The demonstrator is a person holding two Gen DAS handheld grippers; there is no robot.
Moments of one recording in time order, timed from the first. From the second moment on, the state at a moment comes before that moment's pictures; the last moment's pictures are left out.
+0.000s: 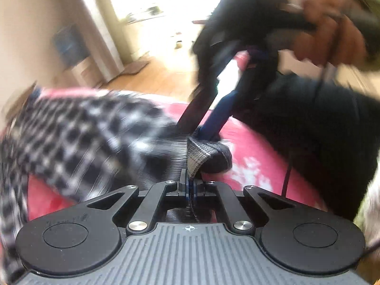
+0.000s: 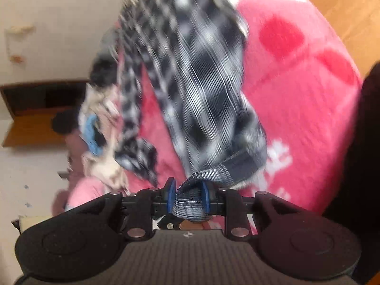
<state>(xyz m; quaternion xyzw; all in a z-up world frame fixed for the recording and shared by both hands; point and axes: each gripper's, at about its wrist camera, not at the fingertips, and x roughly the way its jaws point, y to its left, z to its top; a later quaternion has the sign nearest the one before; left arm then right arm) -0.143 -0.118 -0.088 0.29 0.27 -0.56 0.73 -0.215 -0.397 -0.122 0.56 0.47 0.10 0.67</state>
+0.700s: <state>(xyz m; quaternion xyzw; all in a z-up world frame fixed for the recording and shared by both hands) -0.028 -0.030 -0.086 -0.05 0.48 -0.37 0.80 -0.201 -0.278 -0.050 -0.10 0.38 0.15 0.91</state>
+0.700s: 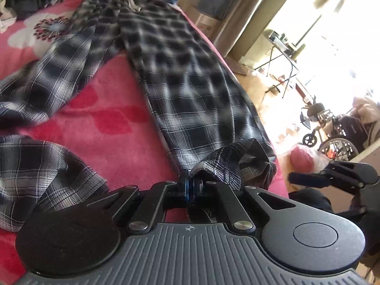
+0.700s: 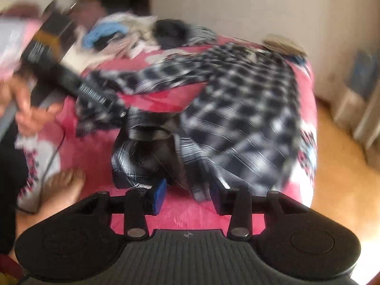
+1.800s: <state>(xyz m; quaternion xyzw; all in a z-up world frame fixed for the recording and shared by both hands) -0.091 -0.049 -0.049 0.16 0.39 -0.60 0.68 -0.273 -0.303 0.003 -0.30 0.42 0.37 0.77</state>
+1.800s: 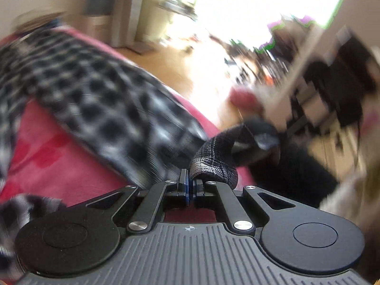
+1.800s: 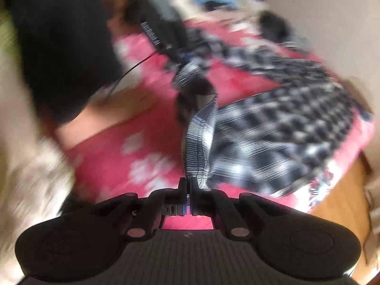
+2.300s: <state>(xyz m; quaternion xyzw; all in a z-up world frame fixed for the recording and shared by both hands) -0.170 -0.092 -0.108 0.39 0.35 -0.67 0.53 -0.299 -0.267 -0.066 -0.35 0.54 0.45 0.61</state>
